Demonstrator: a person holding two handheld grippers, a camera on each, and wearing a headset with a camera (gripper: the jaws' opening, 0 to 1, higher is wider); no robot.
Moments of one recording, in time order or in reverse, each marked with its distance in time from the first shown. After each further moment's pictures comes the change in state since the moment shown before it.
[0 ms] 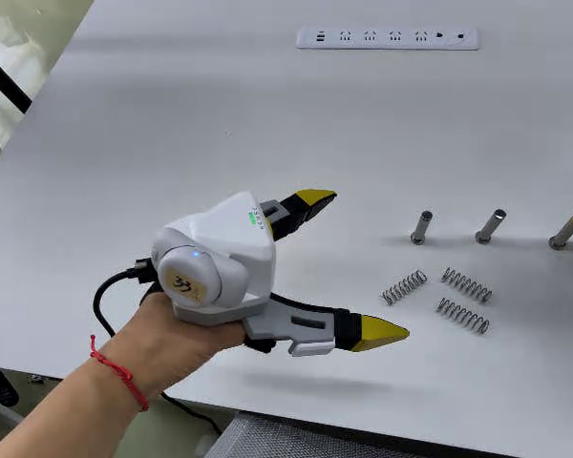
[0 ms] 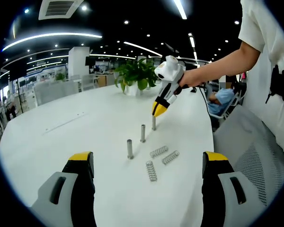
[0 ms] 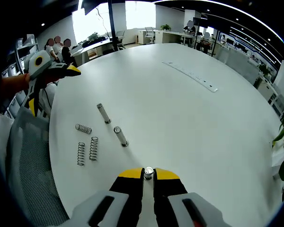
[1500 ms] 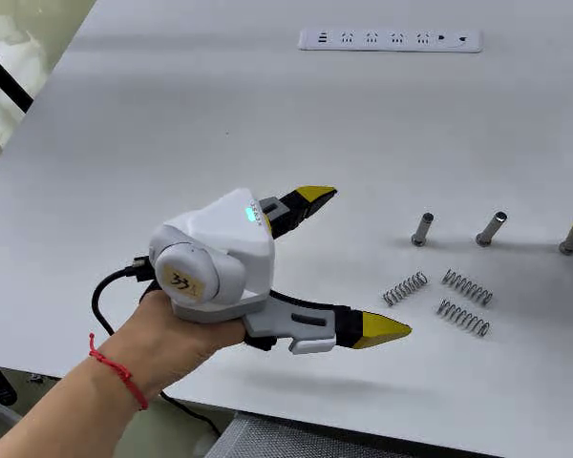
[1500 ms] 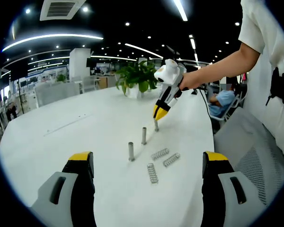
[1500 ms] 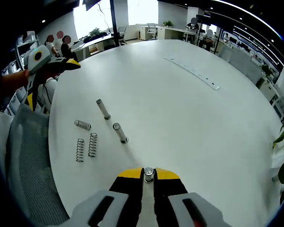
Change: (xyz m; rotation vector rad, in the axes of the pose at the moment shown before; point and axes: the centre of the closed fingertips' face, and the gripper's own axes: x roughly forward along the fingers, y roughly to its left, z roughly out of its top) left arm -0.002 0.002 0.005 -0.001 -0.015 0.006; right arm 0.004 -0.005 -0.004 -0.015 0.038 0.007
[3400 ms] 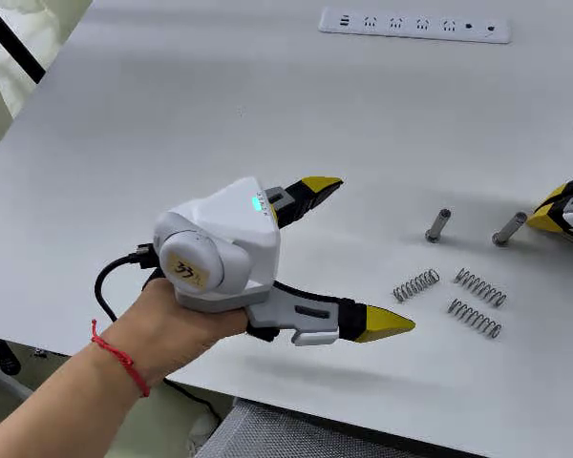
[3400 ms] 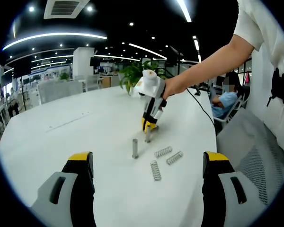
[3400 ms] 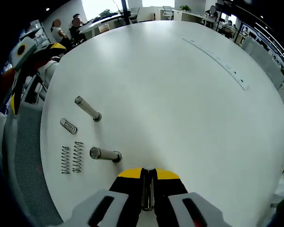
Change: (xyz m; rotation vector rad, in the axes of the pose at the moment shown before) left arm -0.004 0.008 -0.005 -0.022 -0.006 0.028; right arm 0.064 0.008 0.022 -0.090 0.181 0.099
